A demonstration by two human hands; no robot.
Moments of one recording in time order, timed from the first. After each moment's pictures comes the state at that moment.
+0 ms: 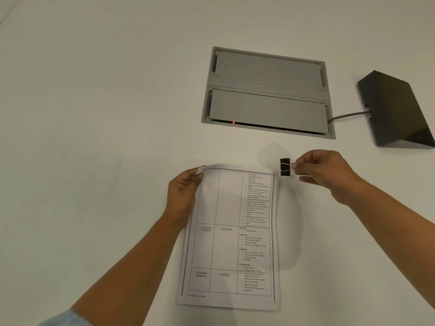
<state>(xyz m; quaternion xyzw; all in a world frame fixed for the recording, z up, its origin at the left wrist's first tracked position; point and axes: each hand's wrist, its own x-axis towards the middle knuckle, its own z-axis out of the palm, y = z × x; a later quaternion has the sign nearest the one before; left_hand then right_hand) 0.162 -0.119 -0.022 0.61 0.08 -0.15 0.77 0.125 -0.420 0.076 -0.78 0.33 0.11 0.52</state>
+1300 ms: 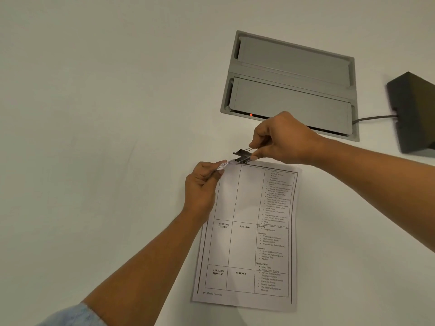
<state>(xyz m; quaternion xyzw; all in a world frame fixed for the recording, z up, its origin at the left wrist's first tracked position) 0.158 -0.128 -0.025 0.65 0.09 -0.10 0.75 0.220 -0.320 0.097 -0.95 -0.09 0.18 0.22</state>
